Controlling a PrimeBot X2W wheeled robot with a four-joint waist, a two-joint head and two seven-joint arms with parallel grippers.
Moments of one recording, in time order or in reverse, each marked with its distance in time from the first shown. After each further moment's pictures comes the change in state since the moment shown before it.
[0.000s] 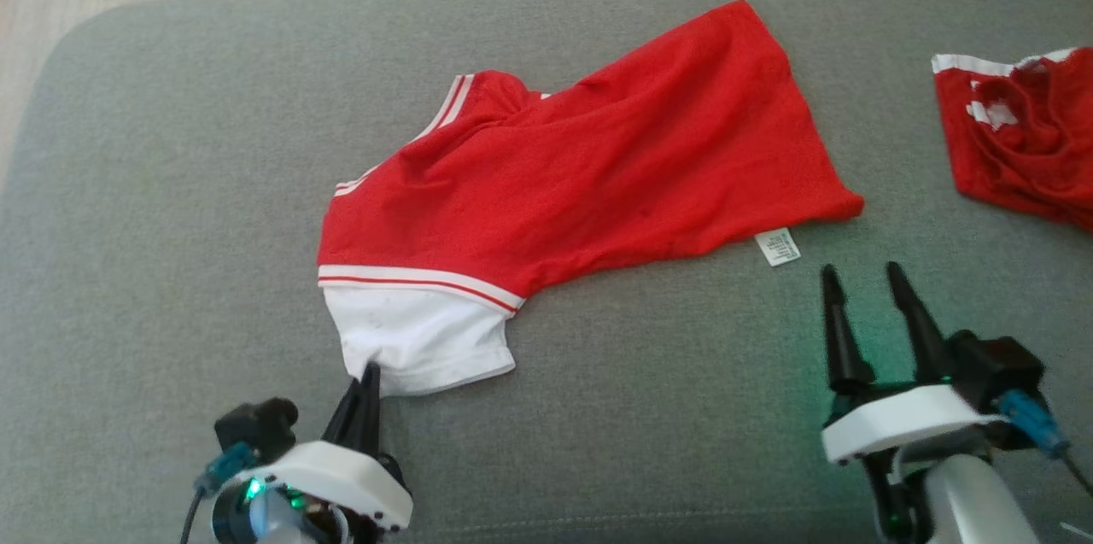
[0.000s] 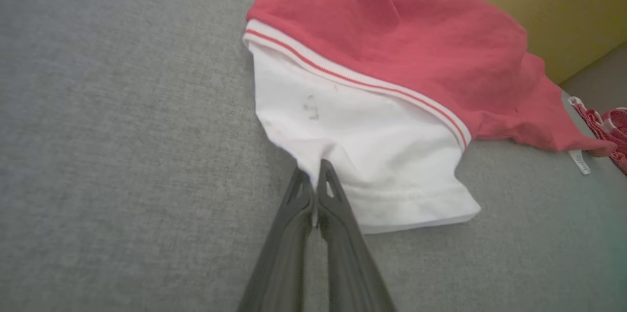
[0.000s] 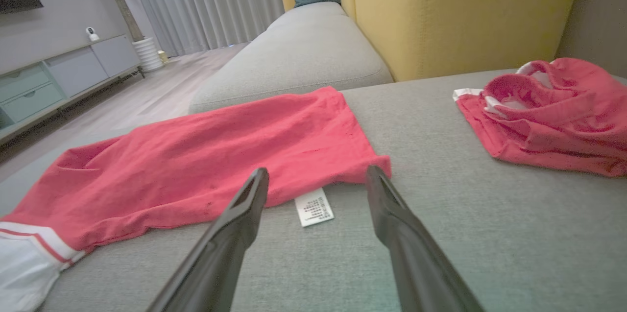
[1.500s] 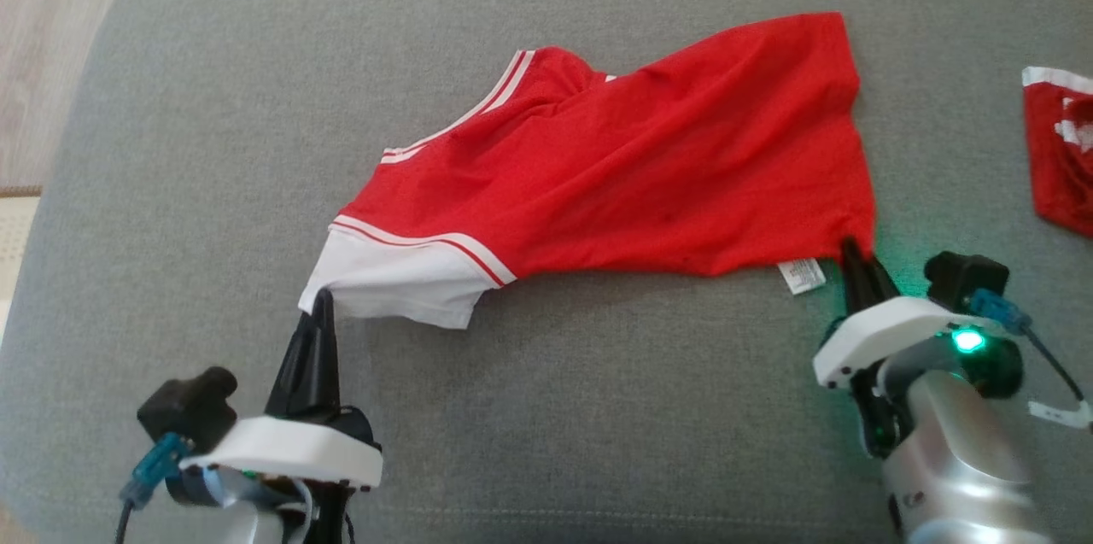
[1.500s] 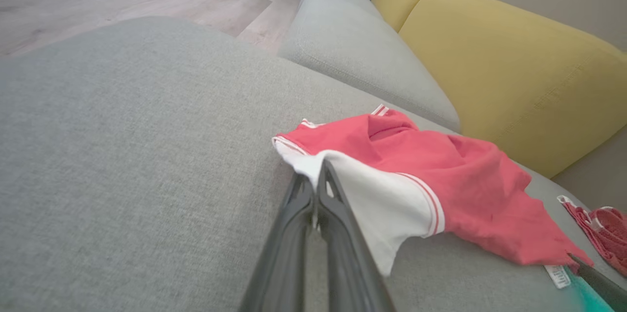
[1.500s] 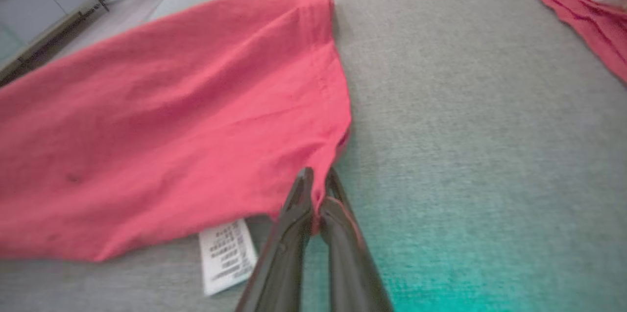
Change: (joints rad) left arm 0.068 0.028 0.058 -0.356 0.005 0.056 -0.021; right arm -0.354 -0.003 -0.106 0.559 -0.014 0.000 0.051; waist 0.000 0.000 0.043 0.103
